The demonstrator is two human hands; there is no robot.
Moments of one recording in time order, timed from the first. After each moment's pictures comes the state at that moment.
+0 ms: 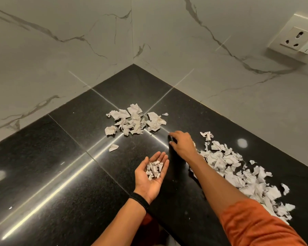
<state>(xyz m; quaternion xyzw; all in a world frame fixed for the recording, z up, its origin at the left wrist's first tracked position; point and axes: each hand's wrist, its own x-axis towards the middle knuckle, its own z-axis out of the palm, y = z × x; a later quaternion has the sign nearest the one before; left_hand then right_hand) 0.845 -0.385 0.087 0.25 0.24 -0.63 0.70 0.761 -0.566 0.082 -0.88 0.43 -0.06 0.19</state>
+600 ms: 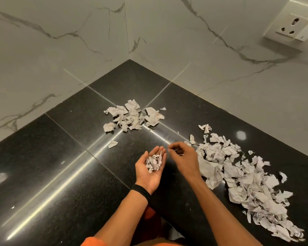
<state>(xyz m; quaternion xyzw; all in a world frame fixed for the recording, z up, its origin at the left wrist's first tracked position) 0.847 -0.389 0.081 0.27 0.23 -0.62 0.70 0.727 -0.466 0.107 -0.69 0.49 -0.28 0.45</state>
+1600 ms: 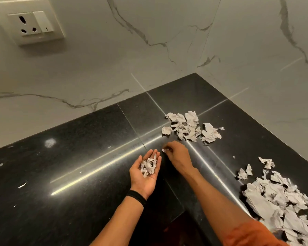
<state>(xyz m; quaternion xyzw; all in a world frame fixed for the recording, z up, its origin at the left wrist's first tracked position) 0.981 -0.275 0.086 0.21 0.28 -0.45 0.82 0.928 -0.439 0.058 -0.90 0.29 -0.11 0.31</state>
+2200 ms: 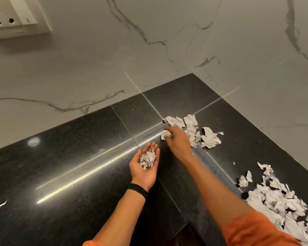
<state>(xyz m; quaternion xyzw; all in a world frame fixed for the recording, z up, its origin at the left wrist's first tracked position) 1.028 -0.317 0.078 0.18 0.29 -0.45 0.83 0.985 -0.476 0.089 -0.89 0.33 -0.15 0.29</state>
